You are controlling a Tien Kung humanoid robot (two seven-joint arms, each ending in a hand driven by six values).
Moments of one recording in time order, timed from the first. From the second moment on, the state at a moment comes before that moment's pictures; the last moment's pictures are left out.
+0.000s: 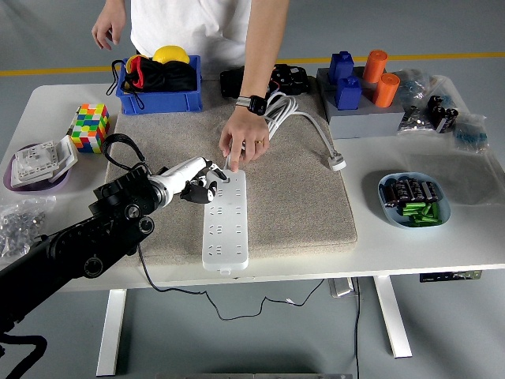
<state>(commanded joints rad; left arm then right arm) -0.67 0.15 -0.71 -0.96 1.55 -0.07 0.31 0.07 -0.25 1.60 0.18 -0.75 -0.15 -0.18</state>
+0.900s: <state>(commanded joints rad) -0.50 0.18 -1.16 -1.11 1.73 0.03 0.16 0.04 -0.22 1.67 0.18 -0.77 -0.16 -0.18</state>
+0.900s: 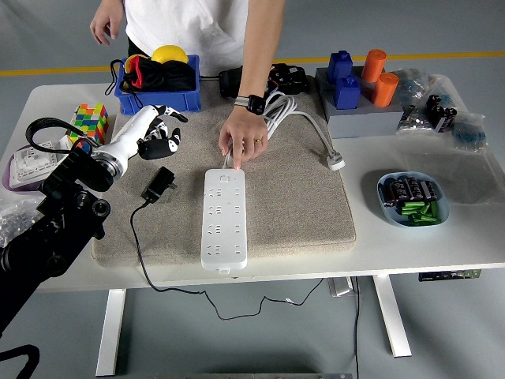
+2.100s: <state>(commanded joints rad) -0.40 0.25 -1.46 -1.13 1.71 0.09 0.06 0.14 -0.23 1.61 0.18 -0.75 -0.18 -0.19</state>
